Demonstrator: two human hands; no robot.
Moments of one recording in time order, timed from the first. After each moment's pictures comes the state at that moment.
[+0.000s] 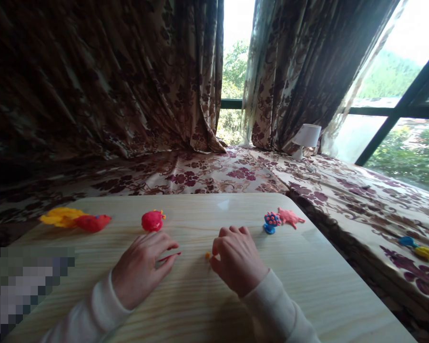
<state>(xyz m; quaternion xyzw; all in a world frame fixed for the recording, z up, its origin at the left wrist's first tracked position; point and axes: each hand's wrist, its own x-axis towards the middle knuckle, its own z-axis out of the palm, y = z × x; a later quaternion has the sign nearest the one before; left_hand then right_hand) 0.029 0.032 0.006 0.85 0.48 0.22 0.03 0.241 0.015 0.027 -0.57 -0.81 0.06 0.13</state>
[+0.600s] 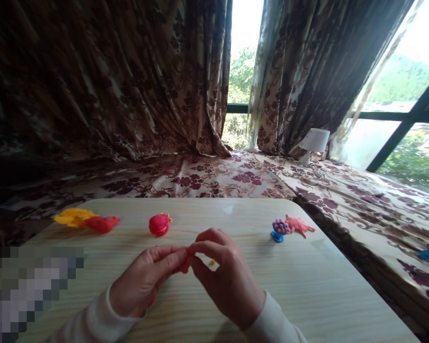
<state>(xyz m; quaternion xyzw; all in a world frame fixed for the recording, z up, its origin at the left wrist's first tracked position) 0.043 0.021 0.017 0.53 0.40 0.39 0.64 0.209 0.007 0.028 -0.39 -0.77 0.23 0.45</state>
